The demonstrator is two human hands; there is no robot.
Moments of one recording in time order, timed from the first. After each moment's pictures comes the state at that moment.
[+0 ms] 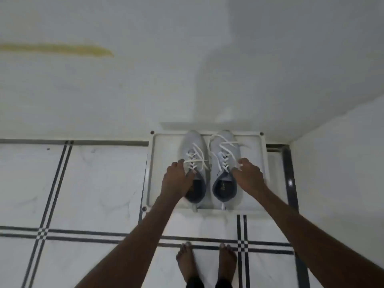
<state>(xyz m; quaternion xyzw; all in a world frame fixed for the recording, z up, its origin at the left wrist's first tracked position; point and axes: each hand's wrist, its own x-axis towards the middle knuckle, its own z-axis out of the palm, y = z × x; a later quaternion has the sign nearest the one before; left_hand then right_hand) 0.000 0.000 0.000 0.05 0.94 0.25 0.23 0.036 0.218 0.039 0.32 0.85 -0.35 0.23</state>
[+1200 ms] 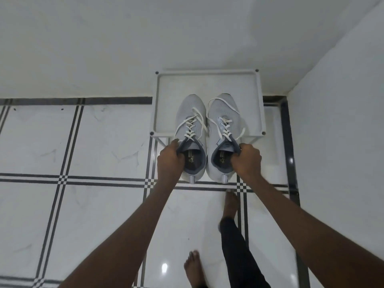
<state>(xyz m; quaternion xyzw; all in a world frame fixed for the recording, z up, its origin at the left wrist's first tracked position) 0.236 -0.060 0.037 -0.02 0.95 0.30 0.12 0.279 0.148 0.043 0.31 0.90 -0.30 0.09</state>
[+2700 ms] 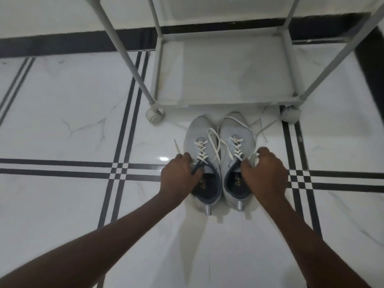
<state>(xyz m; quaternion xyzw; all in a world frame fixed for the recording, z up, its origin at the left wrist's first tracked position) 0.328 -0.104 -0.451 0.08 0.98 0.15 0.12 0.379 0.096 -0.441 0.31 0.93 -0.20 -0.03</state>
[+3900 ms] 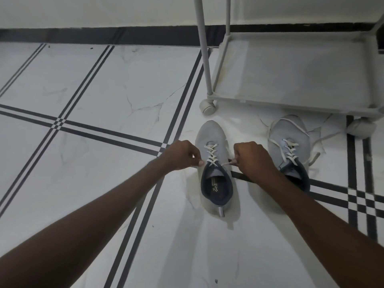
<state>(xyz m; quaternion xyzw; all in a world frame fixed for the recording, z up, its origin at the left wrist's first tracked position) 0.298 -0.234 -0.416 0.09 0.94 0.18 0.29 0.319 -0.011 -0.436 -0.05 0.97 -0.17 0.16</state>
